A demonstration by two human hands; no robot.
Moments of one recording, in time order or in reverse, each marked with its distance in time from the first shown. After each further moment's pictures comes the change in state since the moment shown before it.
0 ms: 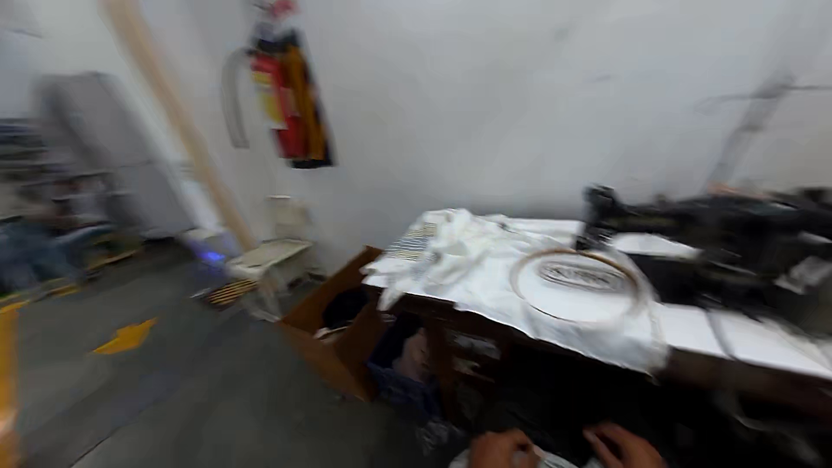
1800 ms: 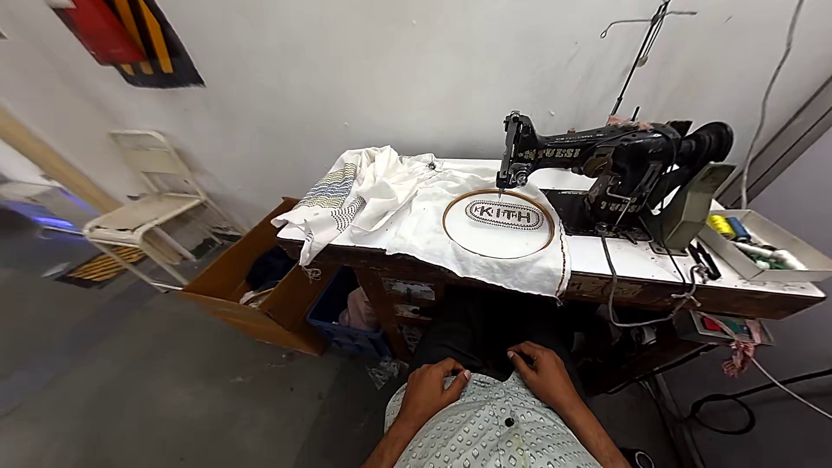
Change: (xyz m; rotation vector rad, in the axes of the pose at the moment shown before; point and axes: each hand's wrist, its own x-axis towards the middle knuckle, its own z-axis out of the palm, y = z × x) left_hand 0.011 -0.011 0.001 0.038 -0.056 -0.035; right_hand 0.001 0.010 0.010 0.019 0.060 0.111
